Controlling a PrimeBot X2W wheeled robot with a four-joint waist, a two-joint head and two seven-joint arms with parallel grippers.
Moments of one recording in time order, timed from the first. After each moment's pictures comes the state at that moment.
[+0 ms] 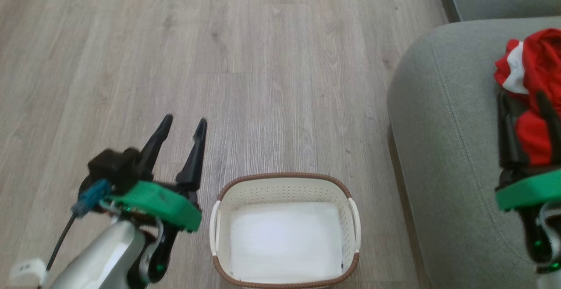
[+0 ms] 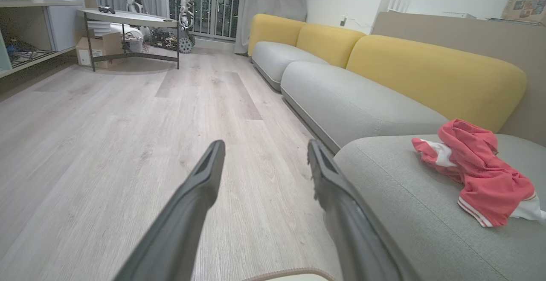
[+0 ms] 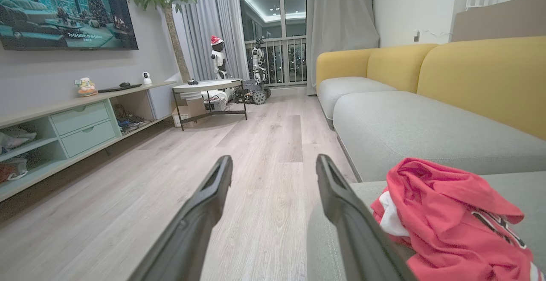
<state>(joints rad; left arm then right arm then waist) -0.31 0.46 -0.69 0.03 -0.76 0.25 -0.25 -0.10 -0.25 -0.11 -0.05 0.39 0.13 -0.06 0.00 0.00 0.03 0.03</state>
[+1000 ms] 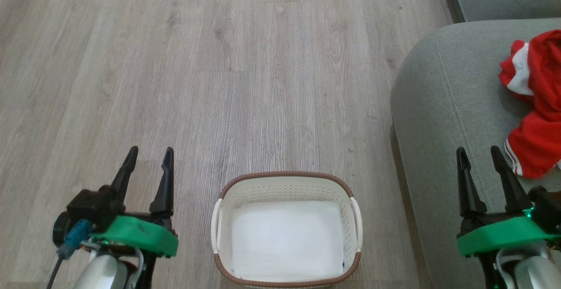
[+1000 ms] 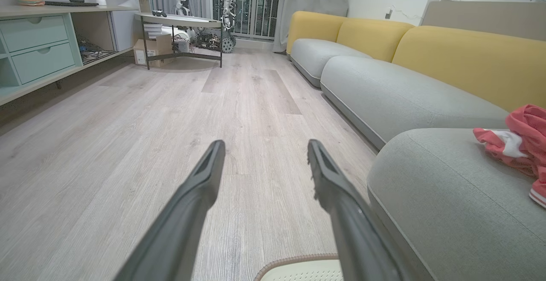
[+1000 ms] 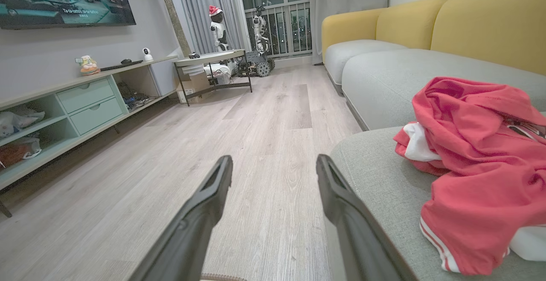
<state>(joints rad) -0.07 0.28 -0.33 0.11 -0.44 0.09 -0.25 0.02 -0.16 -0.03 0.10 0.33 0.13 -0.25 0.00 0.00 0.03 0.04</state>
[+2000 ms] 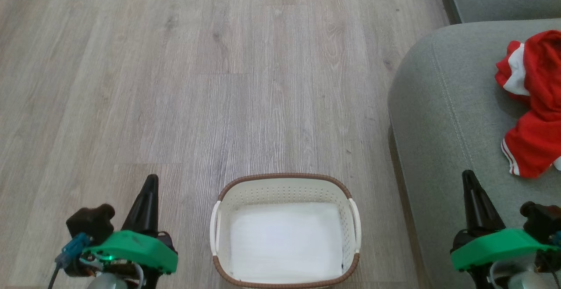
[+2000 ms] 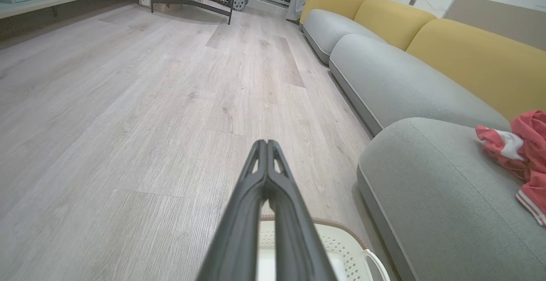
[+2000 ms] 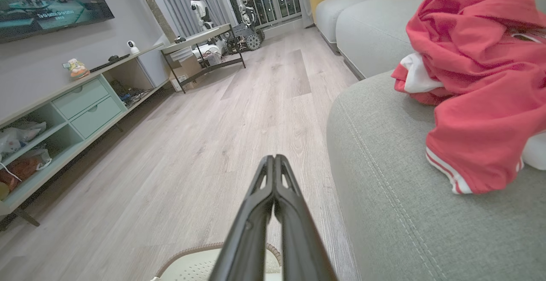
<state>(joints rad) -0.02 0.20 -0.25 0.23 -0.51 0.02 -0.21 0.05 -0.14 -0.01 0.18 0.46 0.13 -0.22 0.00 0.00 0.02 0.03</state>
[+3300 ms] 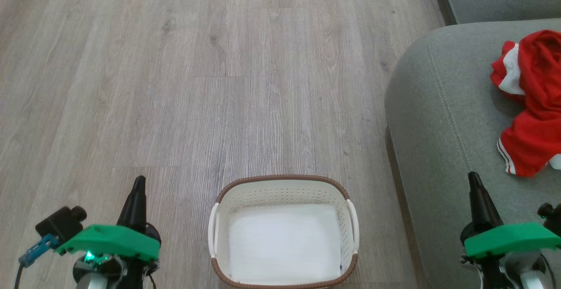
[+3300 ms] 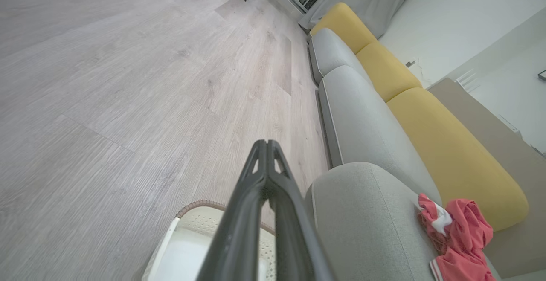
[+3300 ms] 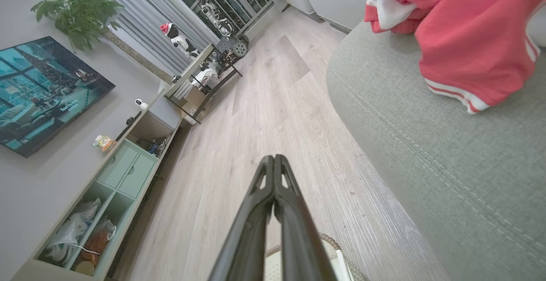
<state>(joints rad) -0.03 0.15 -0.15 0.24 -0.88 -0.03 -0.10 0.03 -0.12 -0.04 0.21 0.85 0.13 -0.11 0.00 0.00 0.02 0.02</state>
